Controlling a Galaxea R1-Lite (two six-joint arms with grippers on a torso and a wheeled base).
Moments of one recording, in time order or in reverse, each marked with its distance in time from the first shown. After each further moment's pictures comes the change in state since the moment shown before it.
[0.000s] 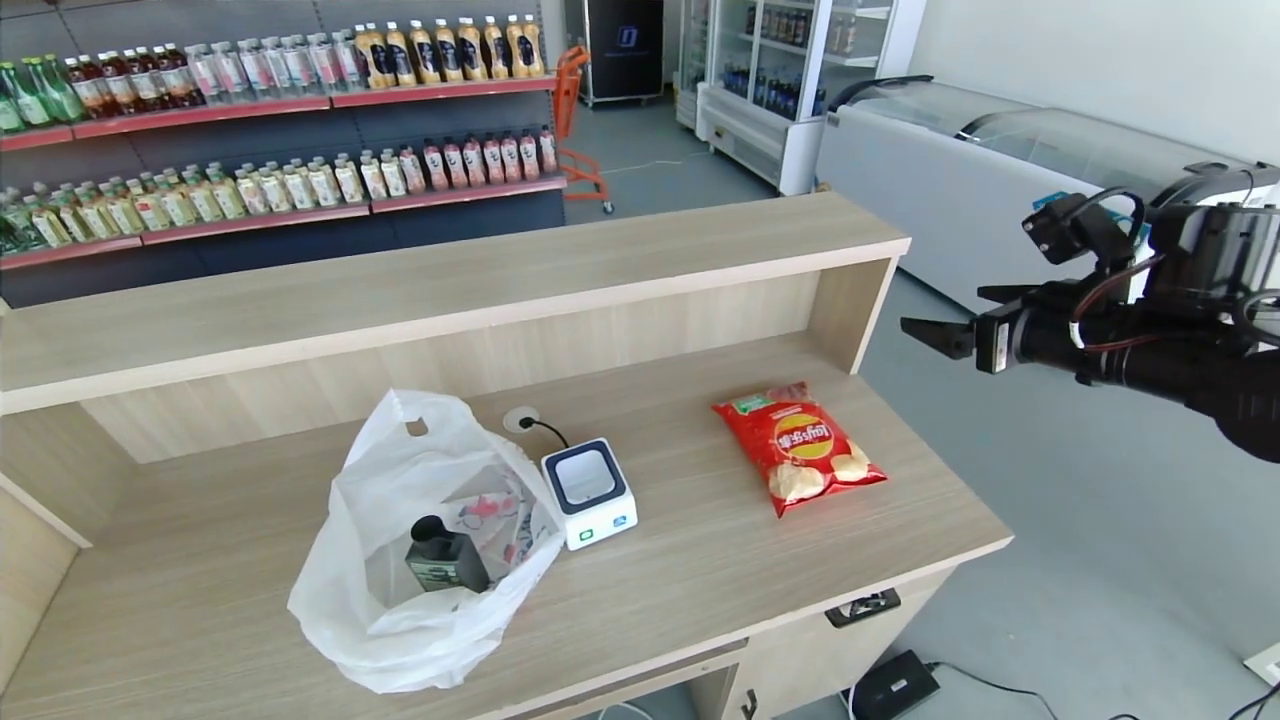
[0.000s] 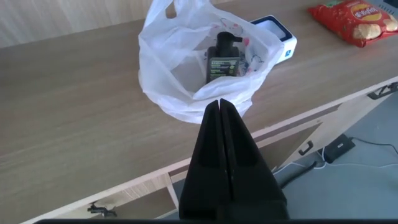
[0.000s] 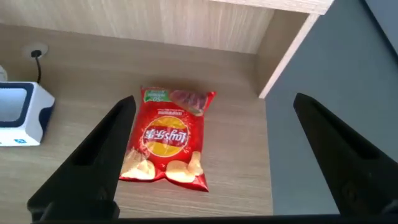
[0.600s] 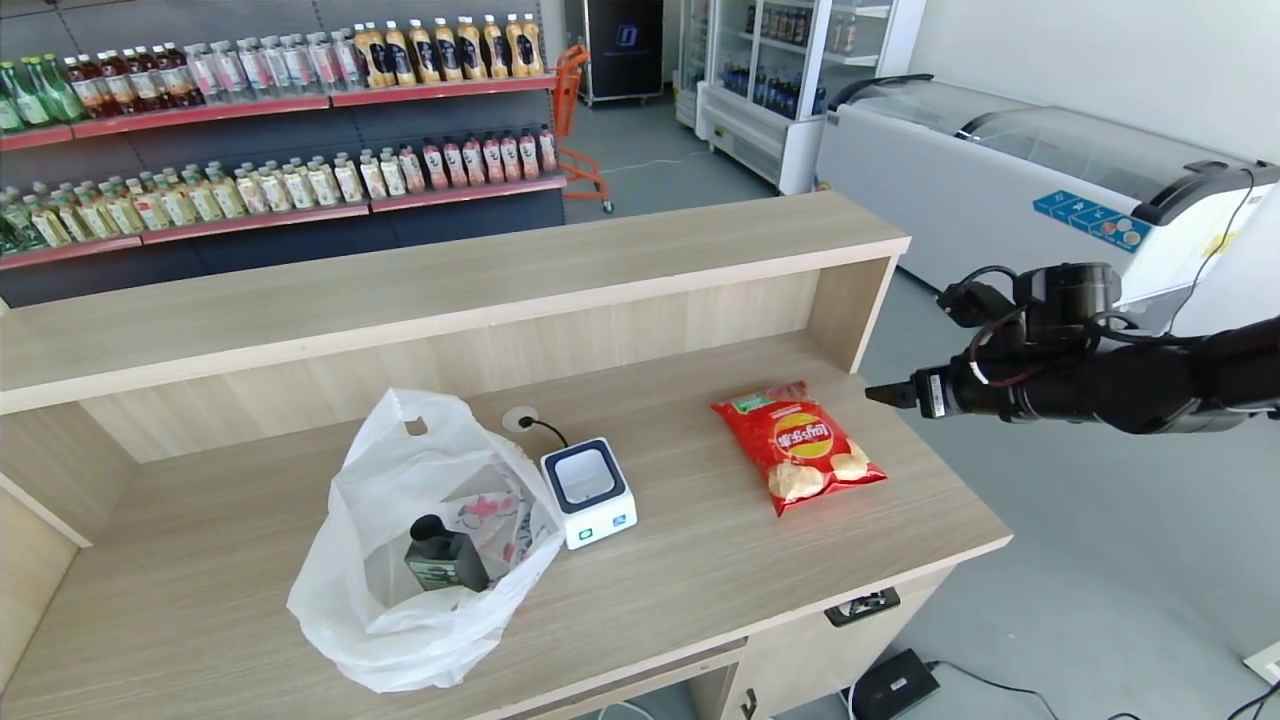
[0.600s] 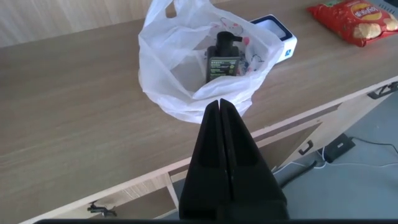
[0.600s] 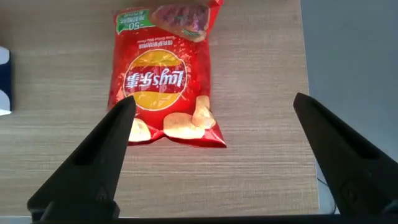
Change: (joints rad) left arm 0.000 0.000 0.000 0.000 0.000 0.000; right arm 0.004 0.253 -0.217 0.315 -0.073 0.094
